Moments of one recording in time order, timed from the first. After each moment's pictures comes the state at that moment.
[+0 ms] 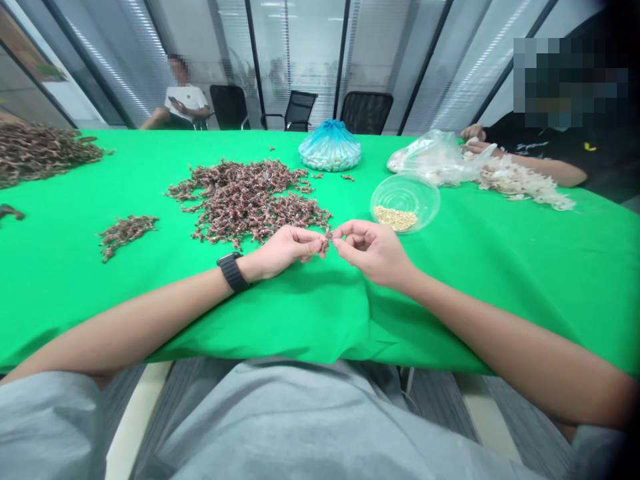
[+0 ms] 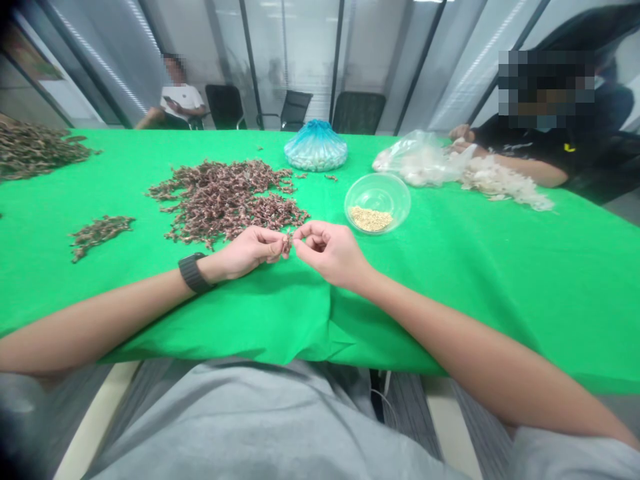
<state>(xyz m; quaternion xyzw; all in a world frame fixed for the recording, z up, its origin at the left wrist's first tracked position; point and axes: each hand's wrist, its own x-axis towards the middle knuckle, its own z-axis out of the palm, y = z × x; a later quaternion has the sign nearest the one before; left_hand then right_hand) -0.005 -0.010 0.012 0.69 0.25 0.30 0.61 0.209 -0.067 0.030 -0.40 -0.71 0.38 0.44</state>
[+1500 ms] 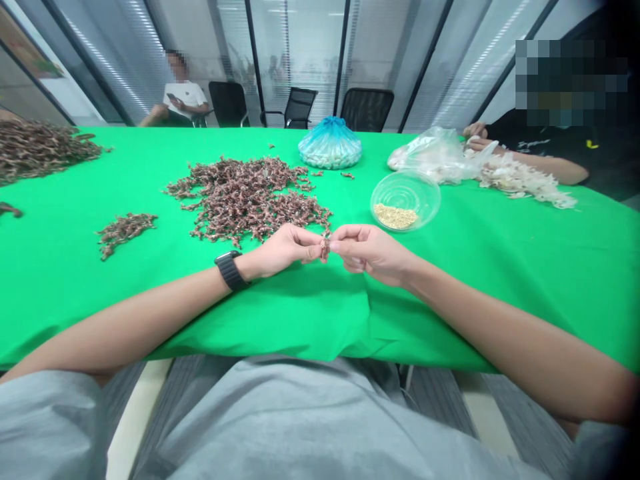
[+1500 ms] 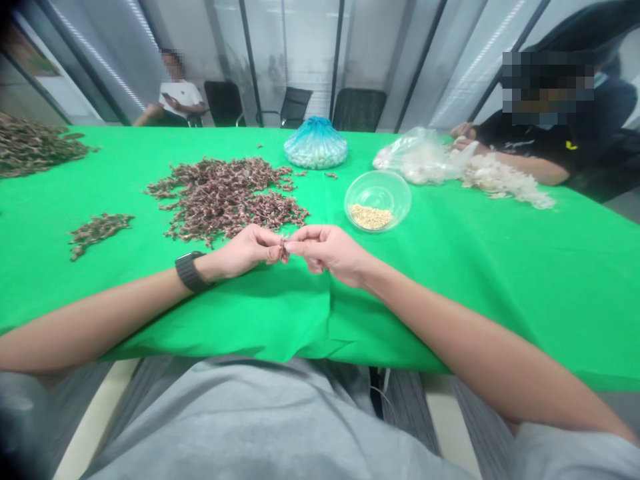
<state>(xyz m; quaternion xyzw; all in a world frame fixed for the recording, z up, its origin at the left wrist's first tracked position) -0.008 -0.010 0.015 0.73 0.22 0.29 0.58 0.208 -0.061 0.037 -0.35 -0.54 0.66 0.38</state>
